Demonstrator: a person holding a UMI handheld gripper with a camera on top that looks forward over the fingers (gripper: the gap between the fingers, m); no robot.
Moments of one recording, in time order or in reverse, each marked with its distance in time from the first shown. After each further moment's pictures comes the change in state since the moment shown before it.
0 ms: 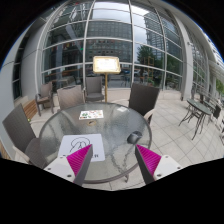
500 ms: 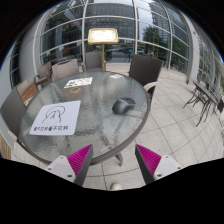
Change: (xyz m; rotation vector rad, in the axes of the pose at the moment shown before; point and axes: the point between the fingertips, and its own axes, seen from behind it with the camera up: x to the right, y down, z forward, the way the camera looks) arm 0.091 0.147 0.121 -0.248 -0.047 -0.016
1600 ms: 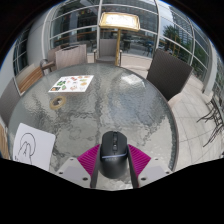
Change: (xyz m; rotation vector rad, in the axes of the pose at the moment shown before) arm 0.000 -0.154 0.239 -0.132 -0.106 -0.168
